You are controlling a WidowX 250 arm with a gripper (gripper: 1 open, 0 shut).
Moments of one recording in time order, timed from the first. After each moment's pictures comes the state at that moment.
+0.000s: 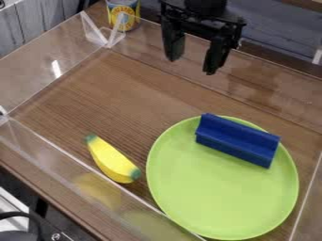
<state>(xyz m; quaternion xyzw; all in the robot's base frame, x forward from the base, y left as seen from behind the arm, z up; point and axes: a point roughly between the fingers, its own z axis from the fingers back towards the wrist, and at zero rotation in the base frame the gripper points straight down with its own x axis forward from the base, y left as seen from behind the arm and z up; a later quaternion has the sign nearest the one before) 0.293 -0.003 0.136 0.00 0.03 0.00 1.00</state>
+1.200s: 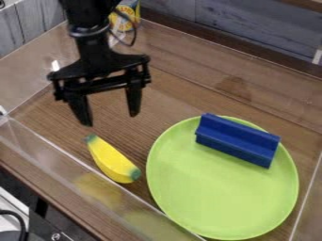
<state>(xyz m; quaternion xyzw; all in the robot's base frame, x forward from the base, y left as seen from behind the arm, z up) 0.195 0.056 0.100 -0.04 -0.01 0.42 0.91</state>
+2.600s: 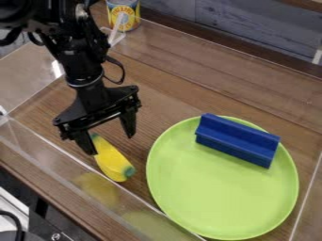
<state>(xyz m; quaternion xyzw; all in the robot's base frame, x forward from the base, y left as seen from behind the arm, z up) 0.197 0.068 0.047 -0.05 -0.04 0.51 0.86</state>
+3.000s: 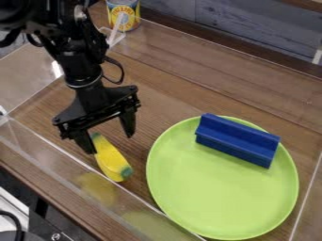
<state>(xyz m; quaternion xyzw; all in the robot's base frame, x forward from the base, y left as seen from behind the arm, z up) 0.198 0.070 0.046 -0.05 -0.05 0.50 0.86</state>
